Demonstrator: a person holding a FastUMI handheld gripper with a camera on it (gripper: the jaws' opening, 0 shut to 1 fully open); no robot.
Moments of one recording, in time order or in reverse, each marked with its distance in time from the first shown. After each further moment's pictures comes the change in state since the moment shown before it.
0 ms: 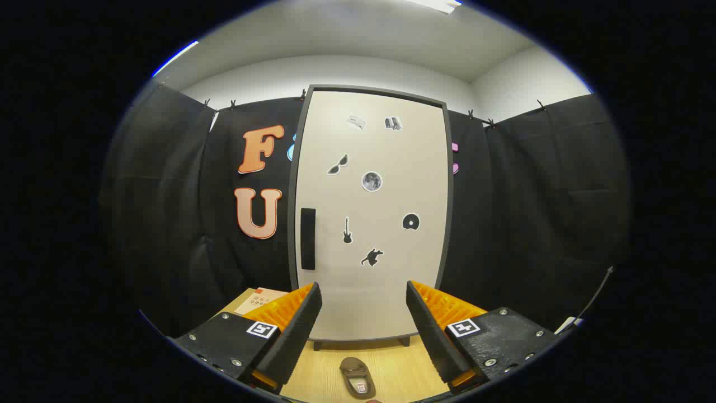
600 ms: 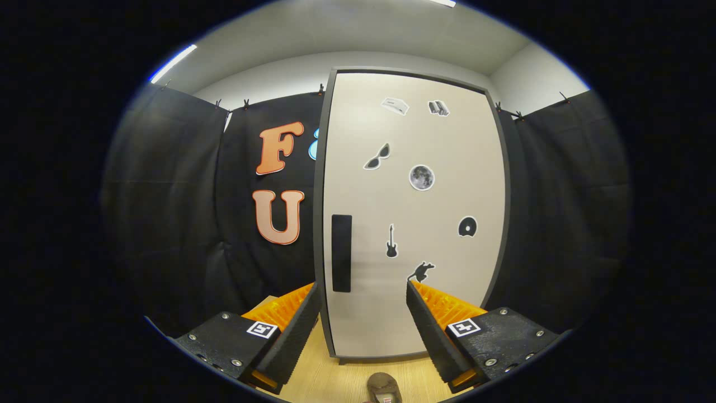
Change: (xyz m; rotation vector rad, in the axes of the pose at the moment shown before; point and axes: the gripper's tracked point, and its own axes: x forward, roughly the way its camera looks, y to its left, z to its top) arm 0.089 0.068 0.009 0.018 0.001 0.131
